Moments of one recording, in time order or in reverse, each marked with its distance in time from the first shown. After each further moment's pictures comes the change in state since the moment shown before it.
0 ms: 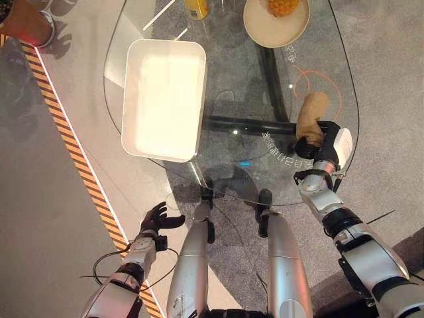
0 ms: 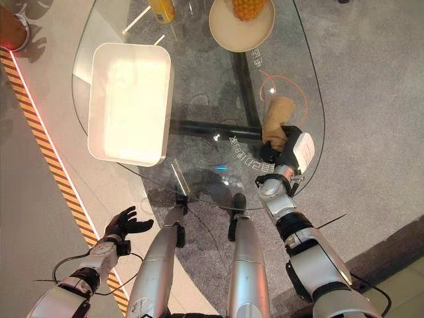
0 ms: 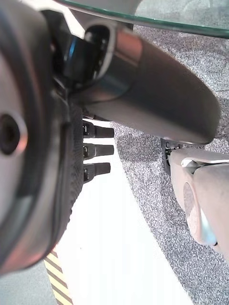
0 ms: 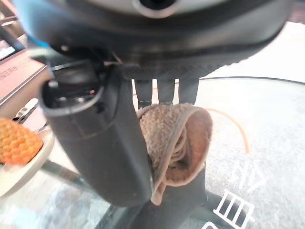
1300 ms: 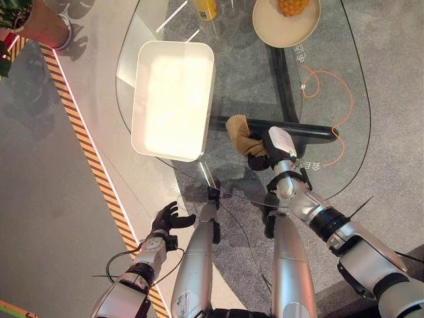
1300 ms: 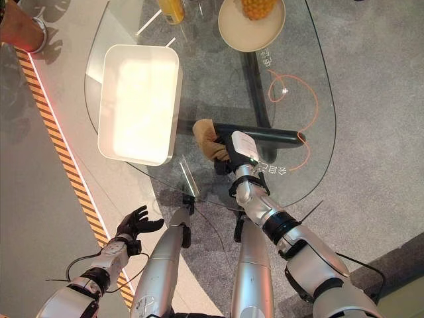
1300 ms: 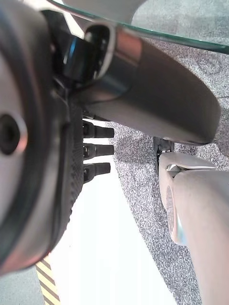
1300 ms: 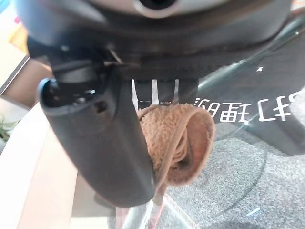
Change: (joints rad) left arm -0.002 -0.067 0.001 -0.019 0.000 -0.002 -0.003; right arm -0.042 0.014 0.278 -0.169 -0.269 0.090 0.391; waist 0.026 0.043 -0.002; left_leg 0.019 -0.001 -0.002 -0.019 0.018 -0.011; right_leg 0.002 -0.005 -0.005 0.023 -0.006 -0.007
